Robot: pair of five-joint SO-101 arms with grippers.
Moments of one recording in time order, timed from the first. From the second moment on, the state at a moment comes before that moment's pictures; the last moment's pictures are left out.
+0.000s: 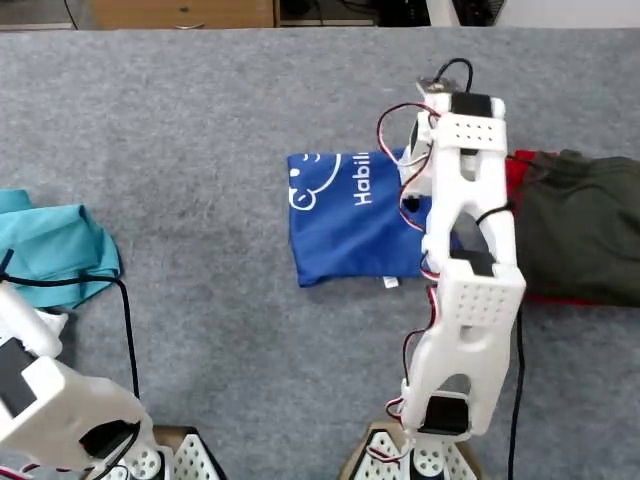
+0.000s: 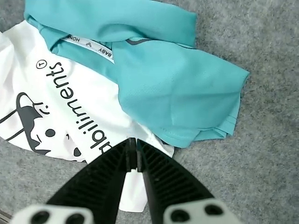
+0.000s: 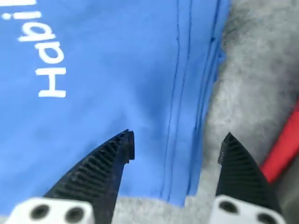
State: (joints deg) left arm -48.0 3.3 -25.4 100.2 -23.8; right arm 2.4 40.2 -31.7 92.6 -1.0
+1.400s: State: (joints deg) left arm -48.4 -6.4 -18.2 100.2 -23.8; right arm 8.8 54.8 -60.3 90.7 72.0
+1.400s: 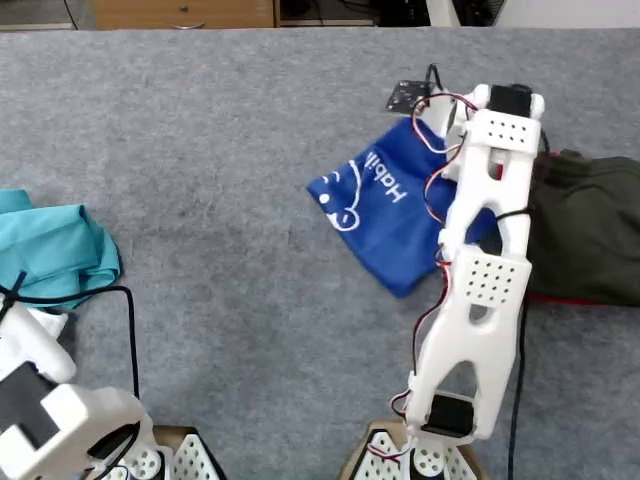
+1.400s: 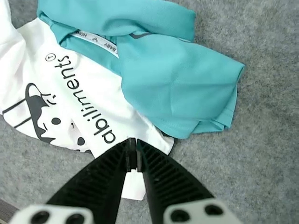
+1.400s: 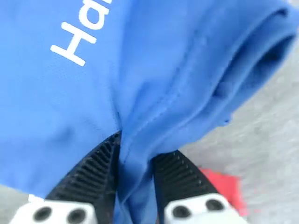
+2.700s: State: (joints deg) left arm -49.8 -8.0 -15.4 100.2 -29.0; right arm -0.1 58.6 -85.4 99.1 0.9
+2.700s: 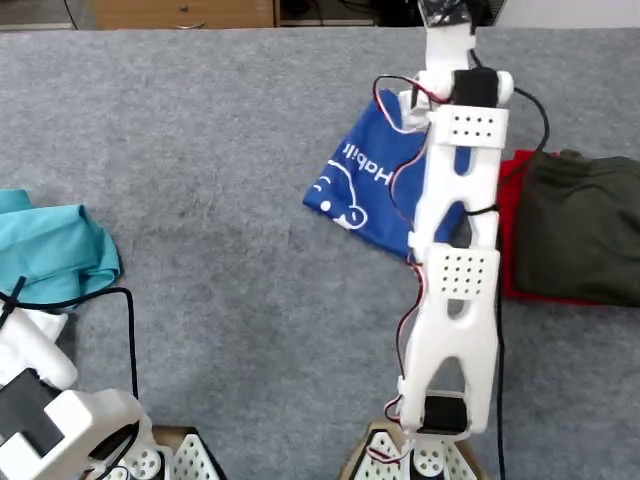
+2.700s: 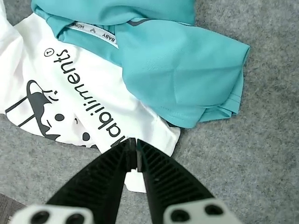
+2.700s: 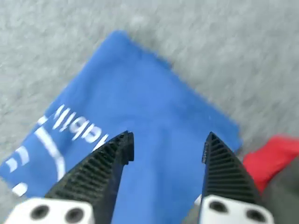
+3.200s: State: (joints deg) left arm -49.8 -8.0 -15.1 100.2 -29.0; right arm -0.2 51.0 -74.3 101.4 -21.5
